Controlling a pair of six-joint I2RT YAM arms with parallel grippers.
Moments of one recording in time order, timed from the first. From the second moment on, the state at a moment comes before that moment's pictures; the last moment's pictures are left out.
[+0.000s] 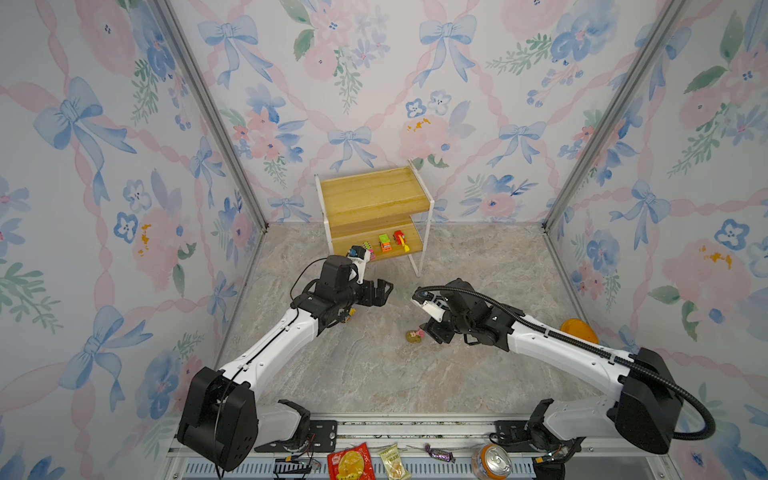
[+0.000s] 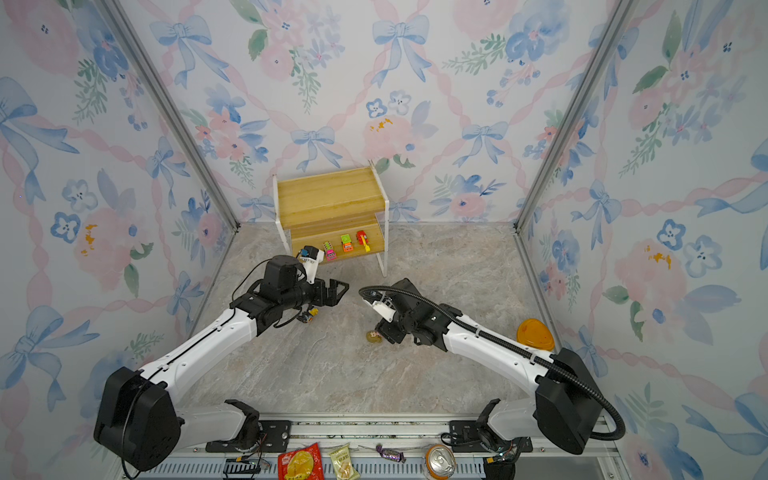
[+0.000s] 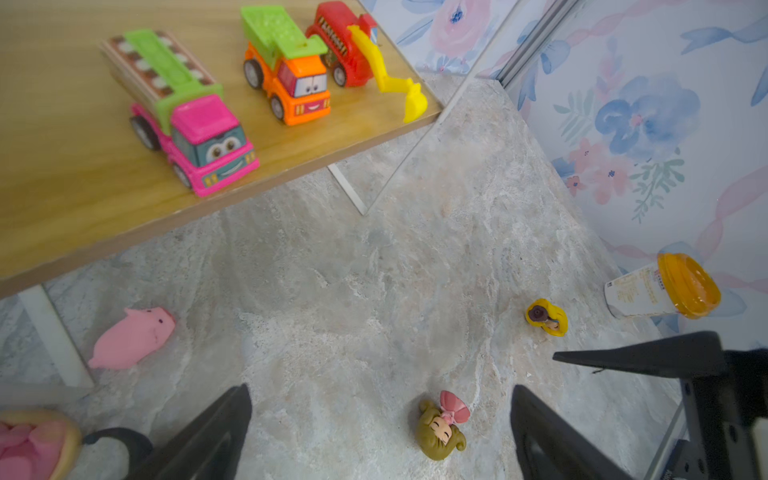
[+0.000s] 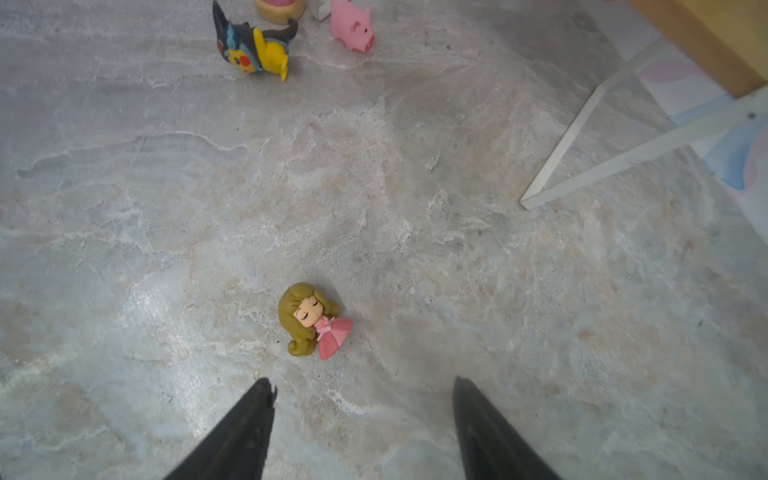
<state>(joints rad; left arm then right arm) -0.39 1.27 0.89 -0.22 0.28 -0.32 0.84 1.39 0.96 -0.43 0.03 -0.31</state>
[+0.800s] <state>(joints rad) -0.13 1.13 0.75 -0.10 0.55 -0.42 0.94 1.82 1.28 -0.77 0.07 -0.67</state>
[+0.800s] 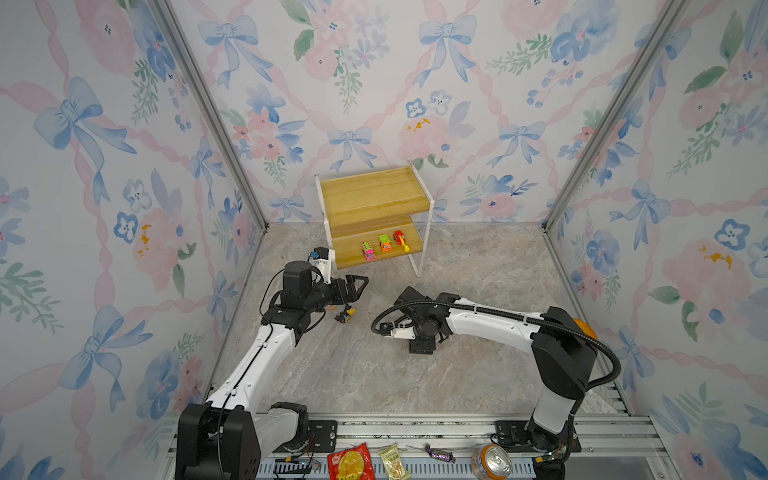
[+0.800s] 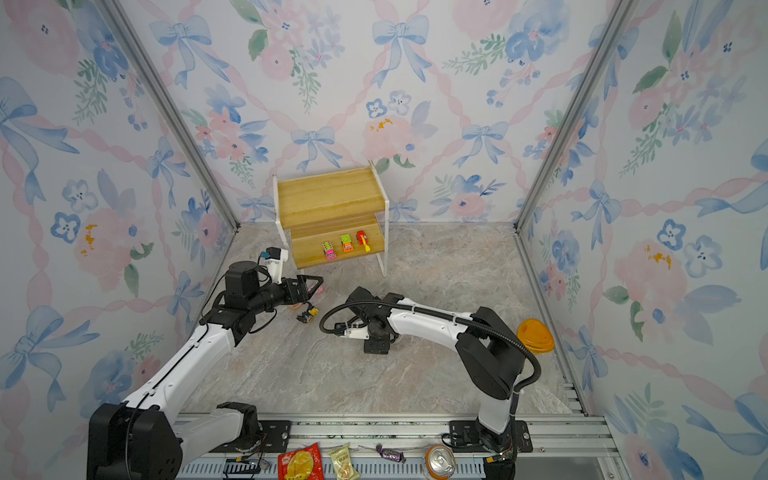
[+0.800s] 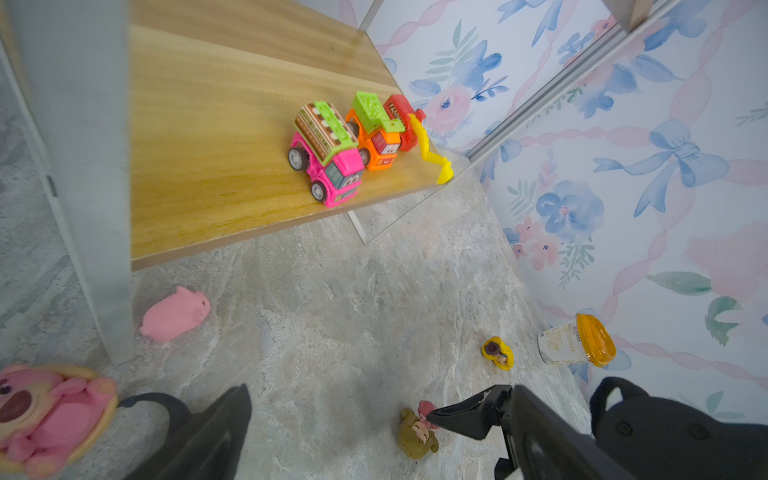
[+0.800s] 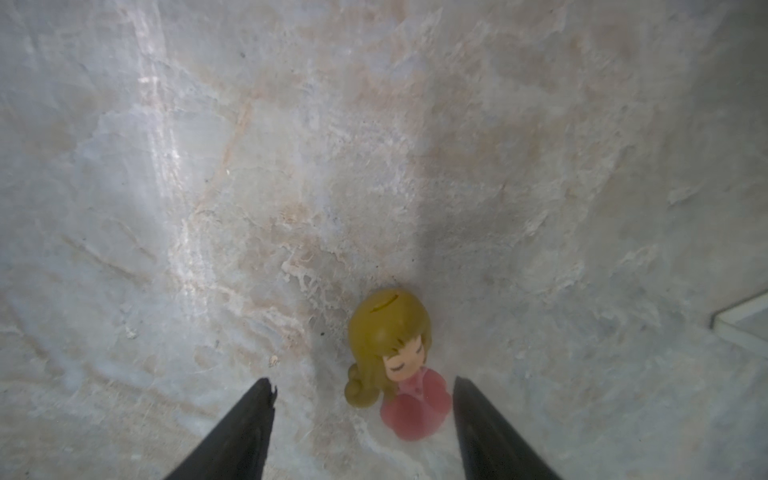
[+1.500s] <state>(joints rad) -0.09 1.11 0.73 -0.07 0.57 -0.44 0.93 1.95 1.37 -0.75 0.10 -0.74</state>
